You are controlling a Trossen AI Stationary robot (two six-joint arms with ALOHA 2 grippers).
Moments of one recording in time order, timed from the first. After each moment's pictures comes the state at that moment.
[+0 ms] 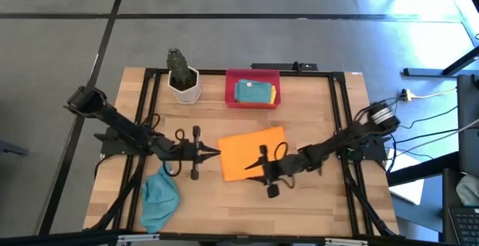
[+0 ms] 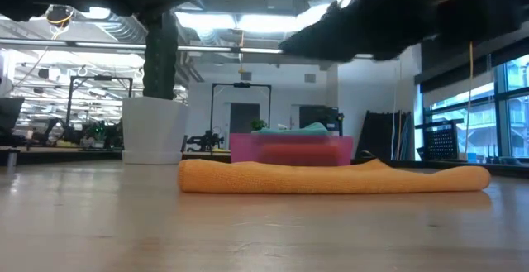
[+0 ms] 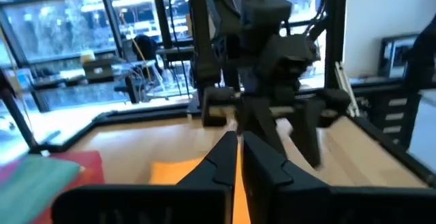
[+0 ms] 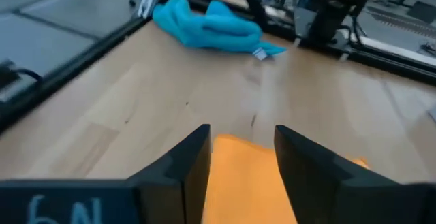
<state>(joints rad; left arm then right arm) -0.45 1.30 0.36 0.96 -0.51 0.12 0.42 1.74 0.74 0.67 0.26 -0.14</state>
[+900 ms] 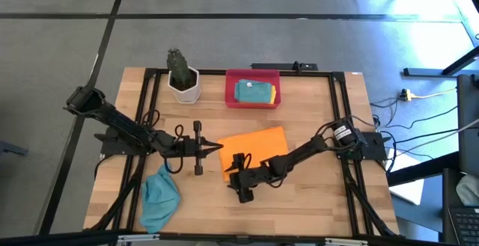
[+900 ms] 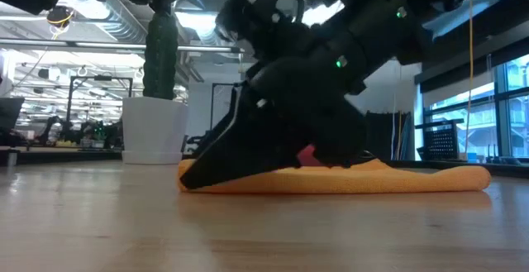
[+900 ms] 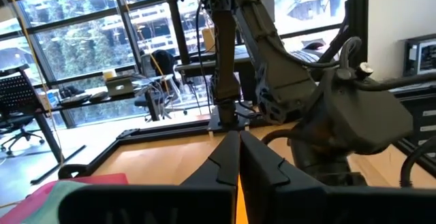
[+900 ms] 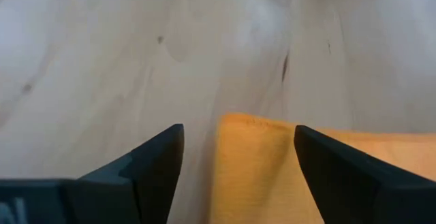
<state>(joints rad) -0.40 1.29 0.42 0.95 -0.51 0.21 0.37 2.16 1.24 0.25 0.28 -0.05</state>
